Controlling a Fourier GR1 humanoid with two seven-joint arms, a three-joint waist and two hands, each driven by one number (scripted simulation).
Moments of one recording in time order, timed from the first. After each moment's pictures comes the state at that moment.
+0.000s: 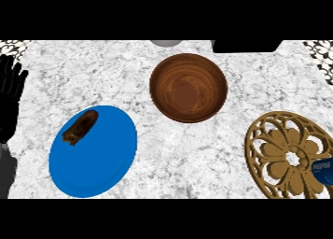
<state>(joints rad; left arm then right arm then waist) -0.23 0.34 0.21 -1.51 0.17 0.06 0.00 -0.73 -0.84 -0.12 -1.10 0.22 0.46 -0.20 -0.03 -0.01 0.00</state>
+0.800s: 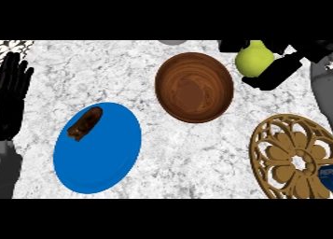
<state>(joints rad) -0.25 0.32 0.20 -1.49 0.15 0.04 -0.01 -0.84 -0.48 0.11 -1.32 0.29 0.42 0.29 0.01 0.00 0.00</state>
